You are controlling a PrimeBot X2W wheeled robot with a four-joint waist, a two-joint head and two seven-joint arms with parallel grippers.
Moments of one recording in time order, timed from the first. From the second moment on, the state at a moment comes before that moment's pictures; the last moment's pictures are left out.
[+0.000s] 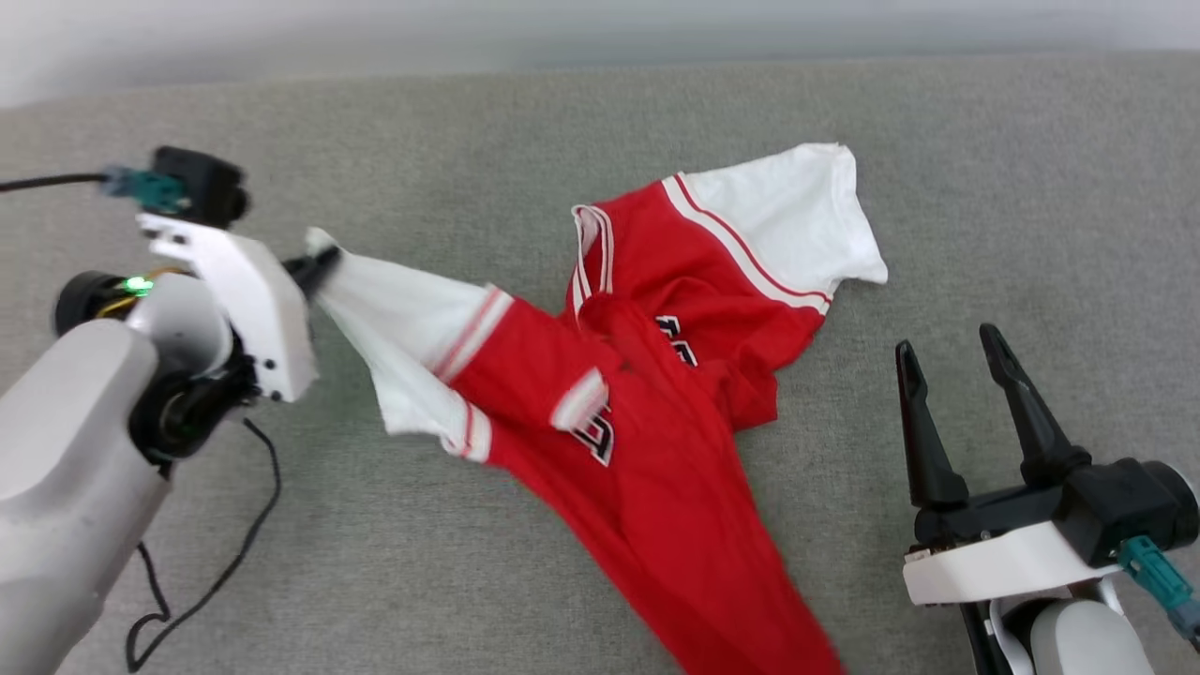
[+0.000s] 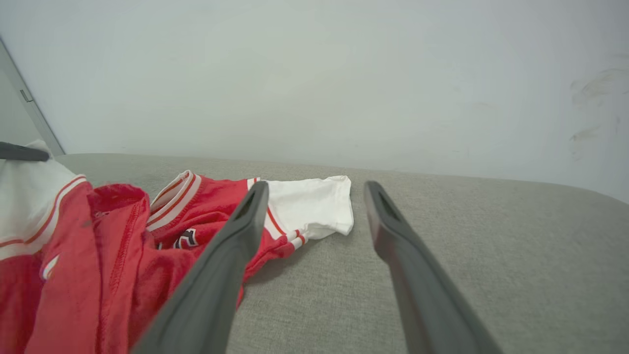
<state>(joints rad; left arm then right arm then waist) -0.82 0.67 -0.76 0.42 -1.03 -0.04 0.34 -0.10 -0.05 0.06 0.00 0.05 0.13 -0.26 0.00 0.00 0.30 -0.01</state>
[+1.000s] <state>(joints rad) -0.49 0.62 -0.69 0.38 -0.89 0.15 -0.25 -0.04 -0.05 0.04 0.03 0.04 0.13 -0.26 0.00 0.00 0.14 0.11</state>
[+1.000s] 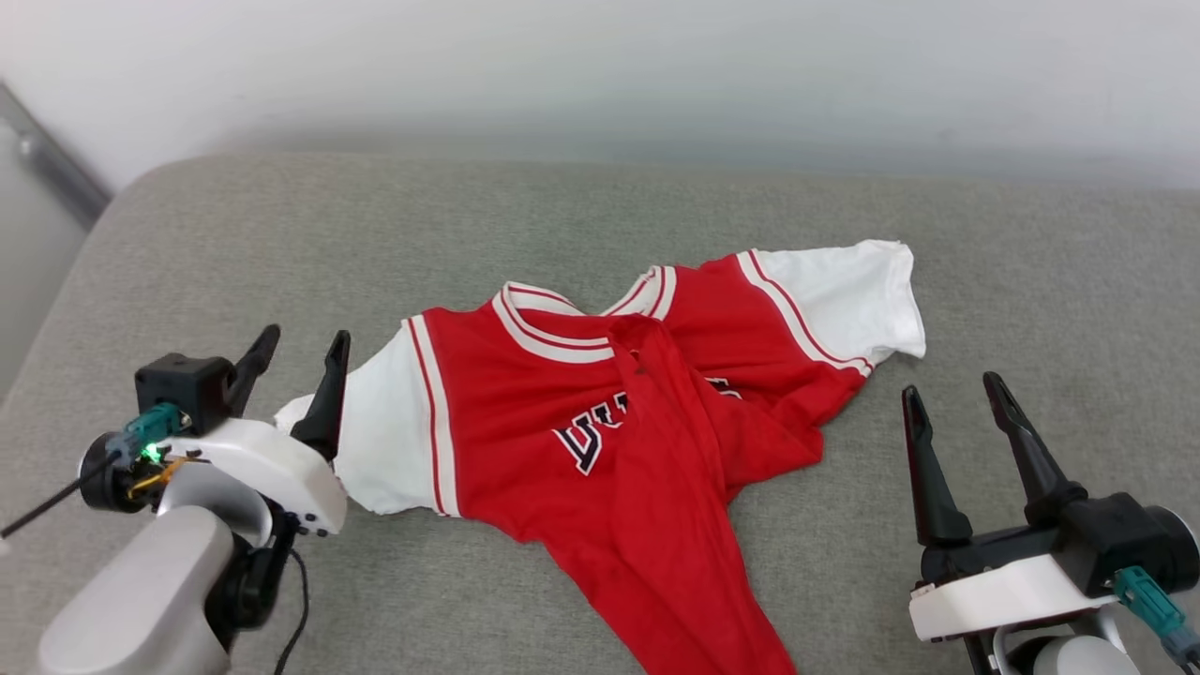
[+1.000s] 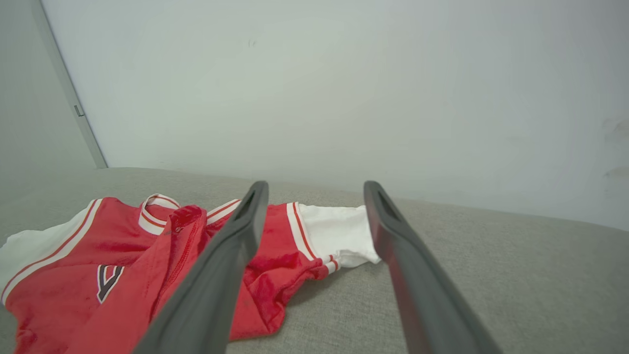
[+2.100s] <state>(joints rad) -0.22 0.31 -0.43 0.00 -0.41 0.10 -0.26 -0.54 -0.63 0.42 0.23 0.44 0.13 0.86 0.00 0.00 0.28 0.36</state>
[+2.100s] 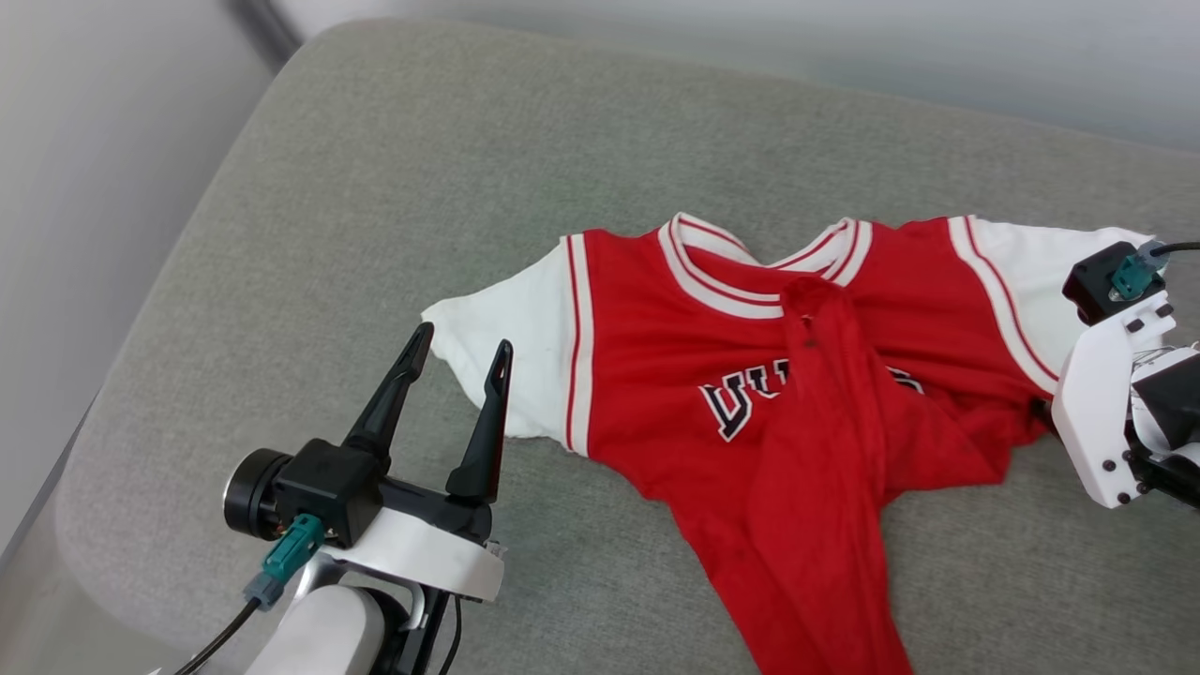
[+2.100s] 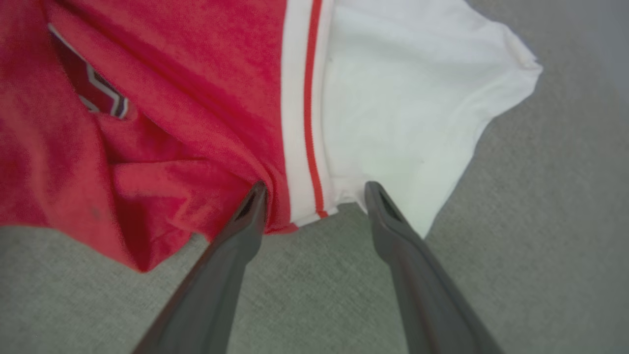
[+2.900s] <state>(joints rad) -0.16 0.27 -0.37 0.05 -0.35 0.04 -0.26 -0.43 -0.70 0.40 0.39 0.59 0.13 0.81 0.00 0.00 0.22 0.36</state>
